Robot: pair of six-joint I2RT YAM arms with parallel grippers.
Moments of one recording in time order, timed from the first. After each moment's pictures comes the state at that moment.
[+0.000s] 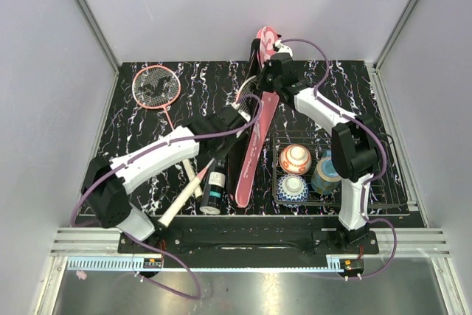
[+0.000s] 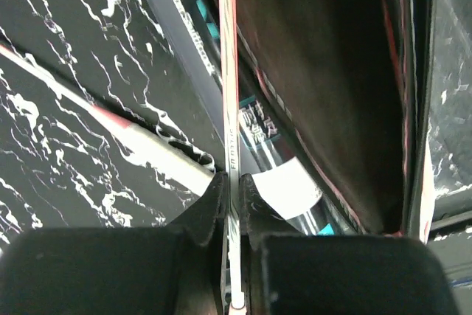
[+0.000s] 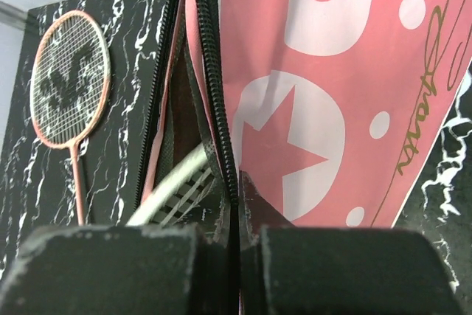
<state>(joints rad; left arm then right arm) -0.88 1.50 1.27 -0.92 -0.29 -0.17 0.45 2.02 1.65 -0.09 0.05 0.54</state>
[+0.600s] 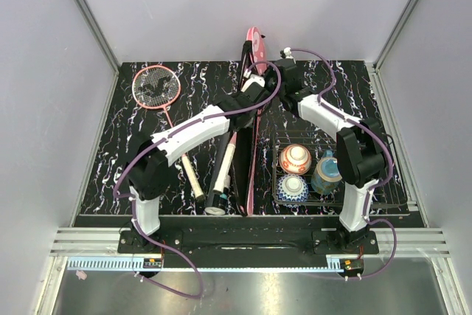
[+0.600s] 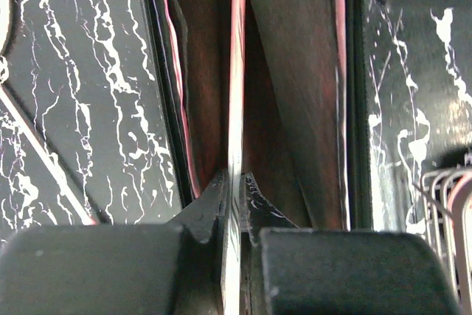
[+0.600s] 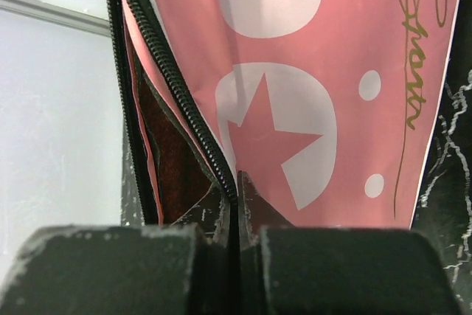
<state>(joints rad) -0.82 1.89 1.71 -0.77 -0.50 -0.35 0.45 1.92 1.48 0.04 -0.09 0.85</state>
